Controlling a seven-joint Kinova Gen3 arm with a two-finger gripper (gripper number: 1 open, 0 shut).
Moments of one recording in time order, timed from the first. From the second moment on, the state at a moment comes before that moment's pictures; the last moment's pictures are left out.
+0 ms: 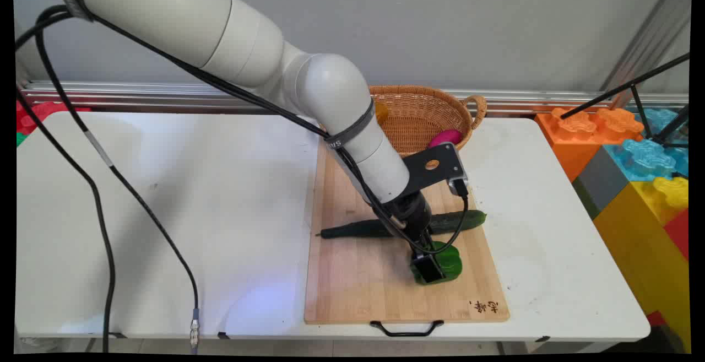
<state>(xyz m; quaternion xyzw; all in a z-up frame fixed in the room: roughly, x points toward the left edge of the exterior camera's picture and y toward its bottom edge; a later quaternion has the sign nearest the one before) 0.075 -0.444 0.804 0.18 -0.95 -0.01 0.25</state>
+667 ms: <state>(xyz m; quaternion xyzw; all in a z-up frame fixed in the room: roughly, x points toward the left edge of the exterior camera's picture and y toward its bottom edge) 0.085 -0.500 0.845 0.21 -0.94 0.04 0.27</state>
